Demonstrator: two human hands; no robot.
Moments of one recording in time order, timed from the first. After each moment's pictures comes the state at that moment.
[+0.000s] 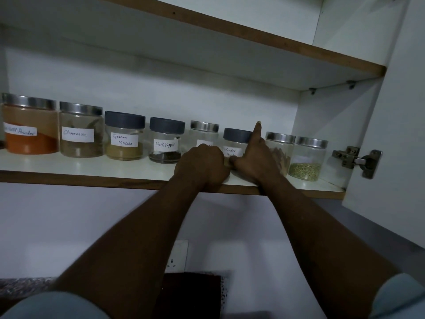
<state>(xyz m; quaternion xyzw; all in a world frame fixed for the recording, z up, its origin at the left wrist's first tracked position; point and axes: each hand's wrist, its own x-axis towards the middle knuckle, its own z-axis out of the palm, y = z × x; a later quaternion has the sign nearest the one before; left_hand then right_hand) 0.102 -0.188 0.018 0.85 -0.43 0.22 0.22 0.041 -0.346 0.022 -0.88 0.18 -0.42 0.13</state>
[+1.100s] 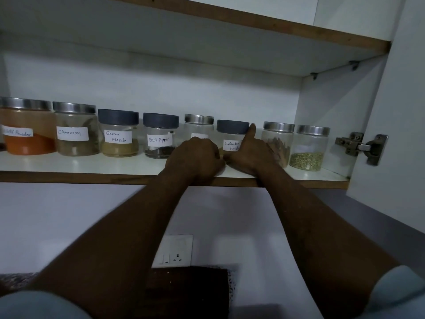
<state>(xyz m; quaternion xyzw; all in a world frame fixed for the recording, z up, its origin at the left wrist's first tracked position) 0.110 -0.191 0.013 0.84 -0.44 0.23 0.22 0.045 -0.355 0.017 -0.90 0.20 -0.35 0.18</state>
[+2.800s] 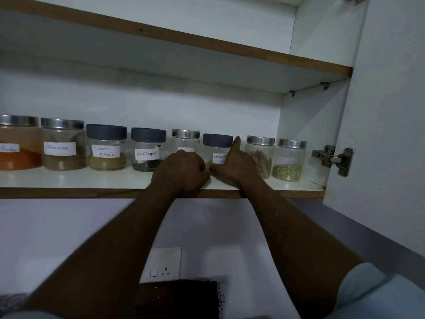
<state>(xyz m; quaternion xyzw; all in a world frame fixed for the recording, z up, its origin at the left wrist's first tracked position) 0.108 -0.186 0.010 0.84 -0.44 0.25 0.21 0.038 -0.349 0.015 -0.89 0.21 -0.36 0.17</state>
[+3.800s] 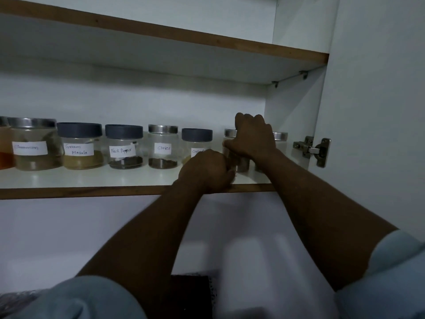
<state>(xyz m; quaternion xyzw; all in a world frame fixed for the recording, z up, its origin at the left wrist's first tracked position) 0.043 -0.280 0.014 0.80 -0.52 0.24 0.19 -0.027 -0.411 0.076 -0.89 0.21 -0.39 -0.08</state>
